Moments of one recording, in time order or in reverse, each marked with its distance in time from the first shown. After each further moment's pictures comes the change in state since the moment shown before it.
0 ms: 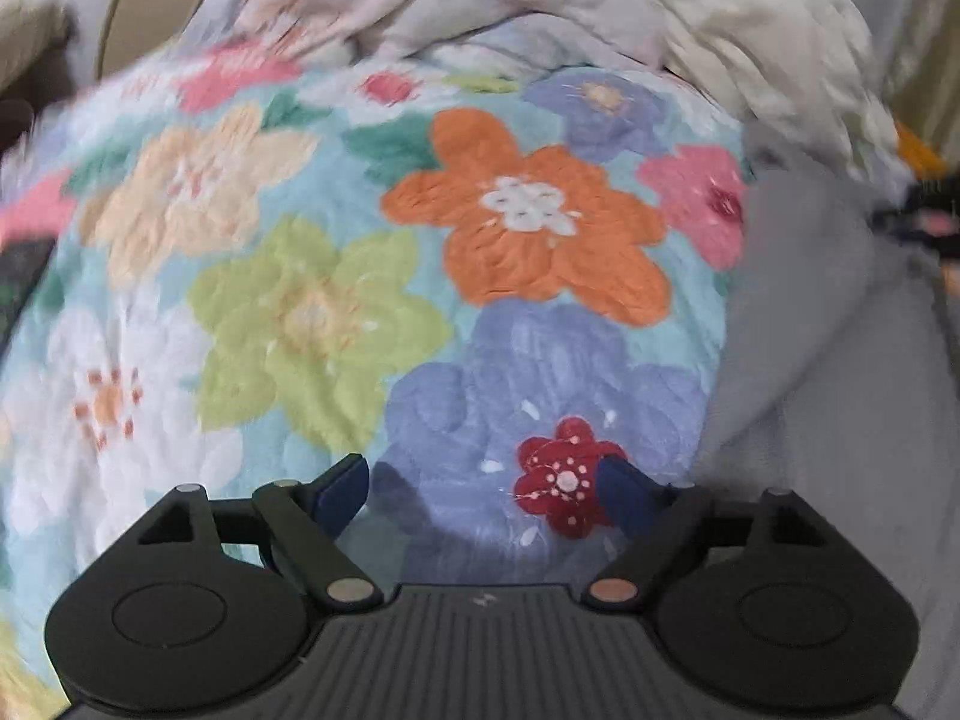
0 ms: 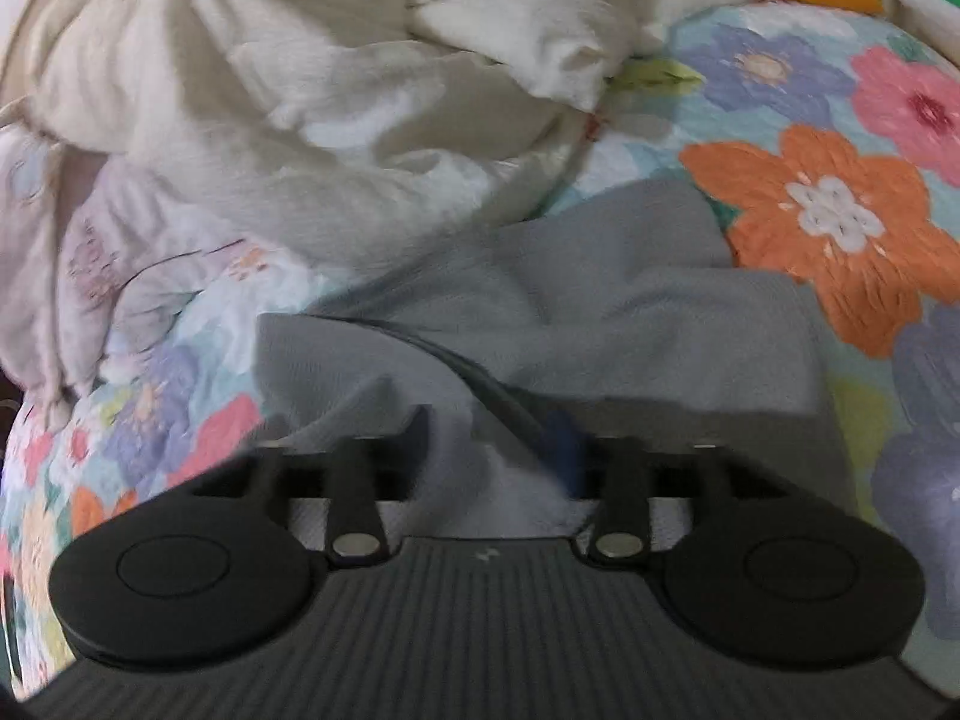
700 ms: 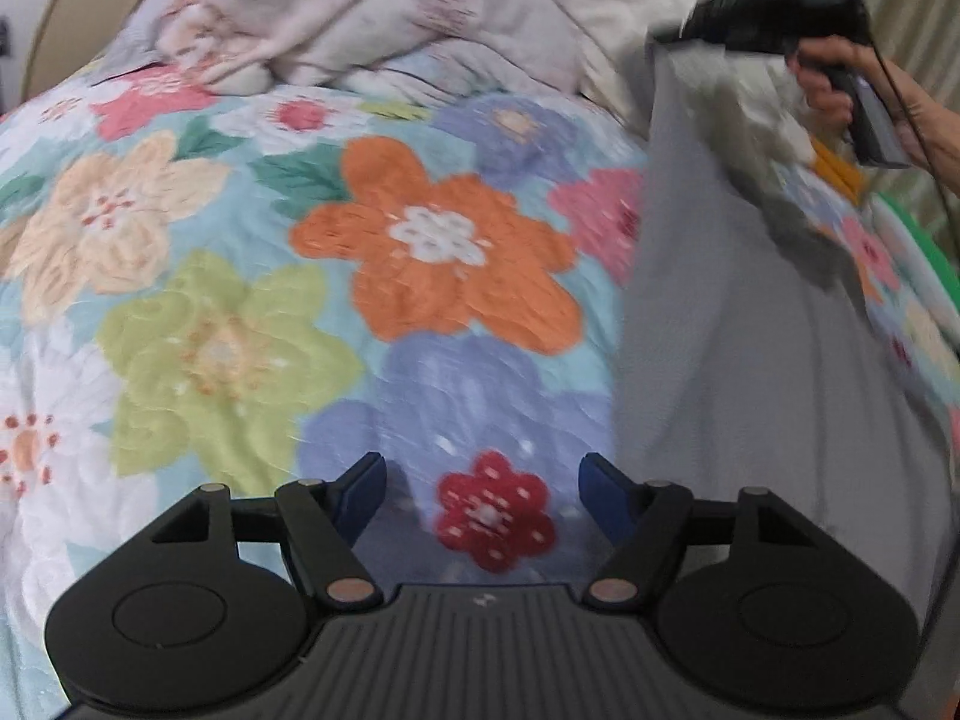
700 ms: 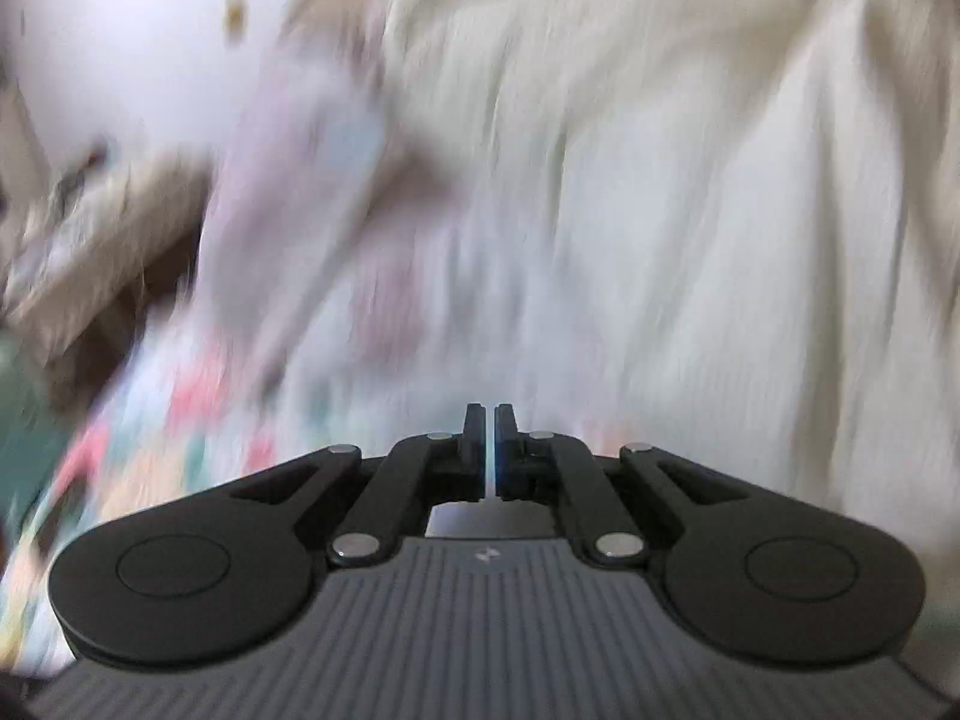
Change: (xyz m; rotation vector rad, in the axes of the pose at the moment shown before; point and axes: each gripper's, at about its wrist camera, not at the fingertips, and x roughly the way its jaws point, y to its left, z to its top) left arm 0.002 0.020 0.004 -0.087 -0.079 -0.160; right arm 0.047 0.184 0.121 -0.430 -0.161 0.287
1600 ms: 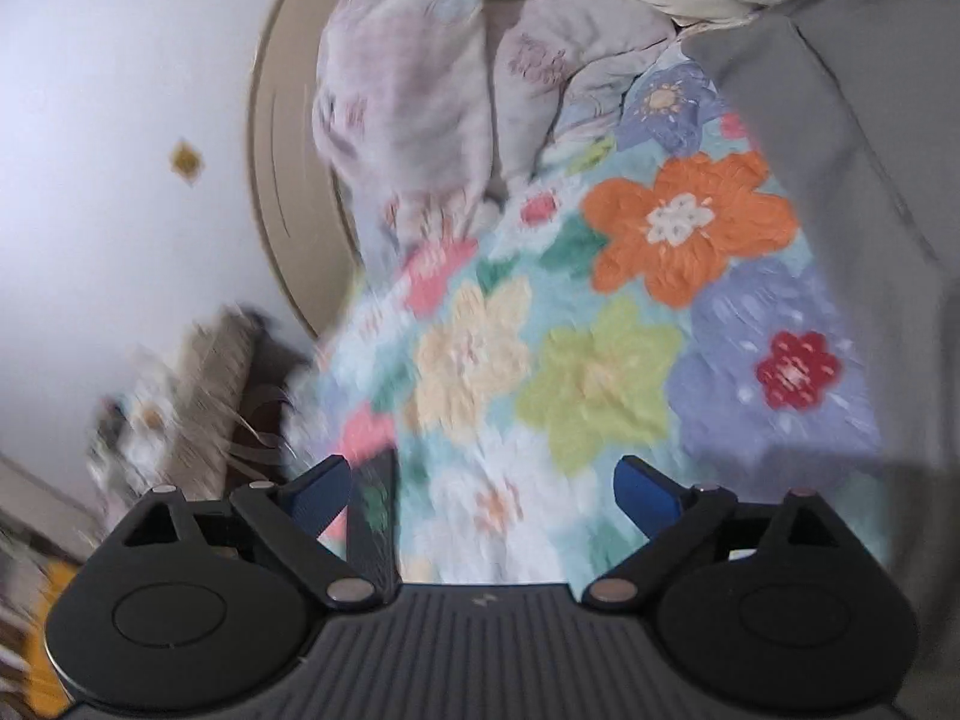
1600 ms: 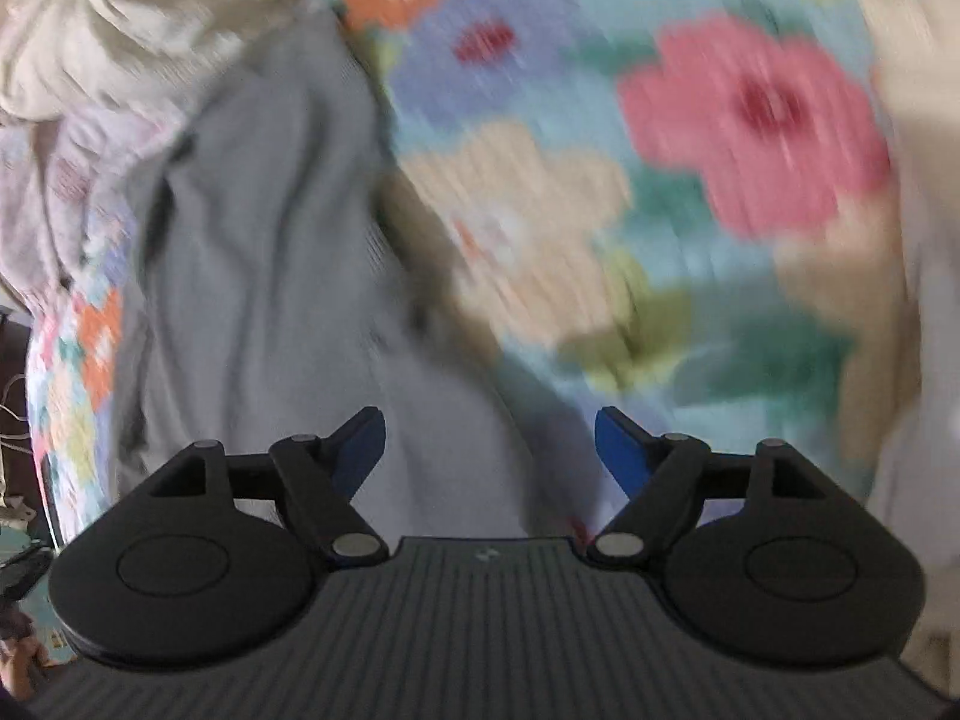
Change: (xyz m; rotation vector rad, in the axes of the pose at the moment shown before) left arm -0.103 -0.055 -0.028 0.499 -0.005 0.694; right arm -0.396 -0.126 -0.337 0.789 0.480 -0.358
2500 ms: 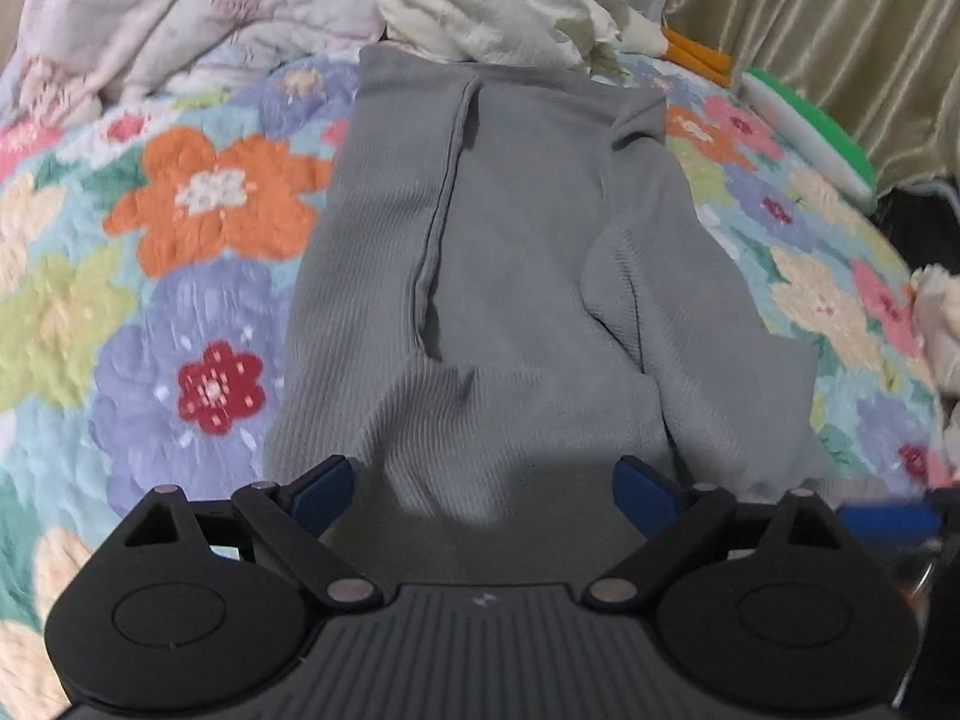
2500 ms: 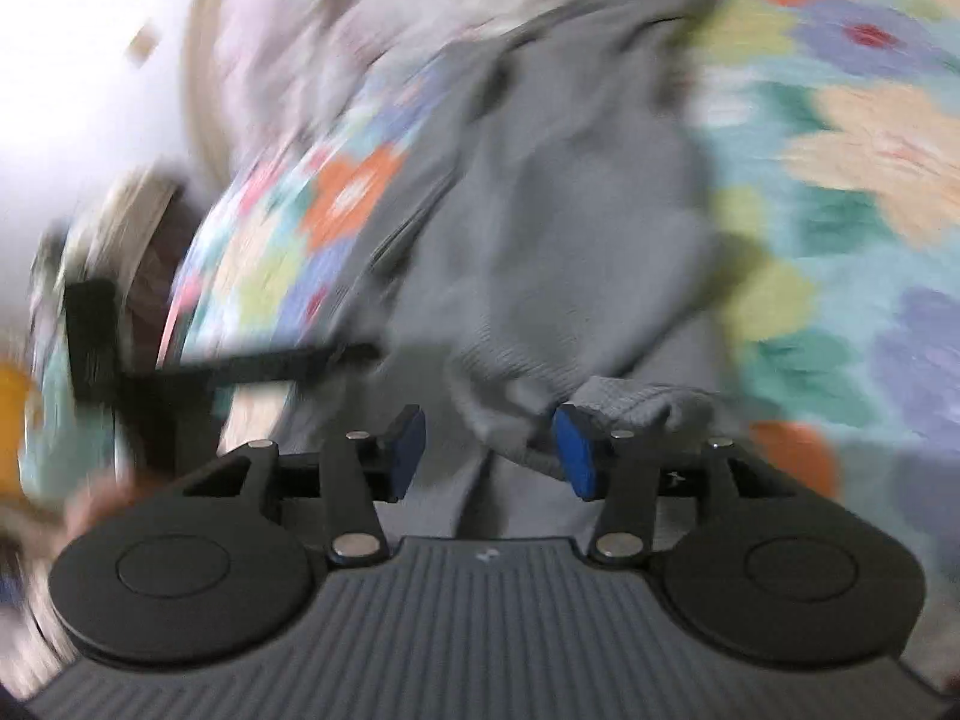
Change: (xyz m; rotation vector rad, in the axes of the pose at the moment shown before) left arm 0.011 -0.099 0.006 -0.268 -0.008 -0.860; right arm 0.020 0.147 -0.138 -0.268 -0.207 0.318
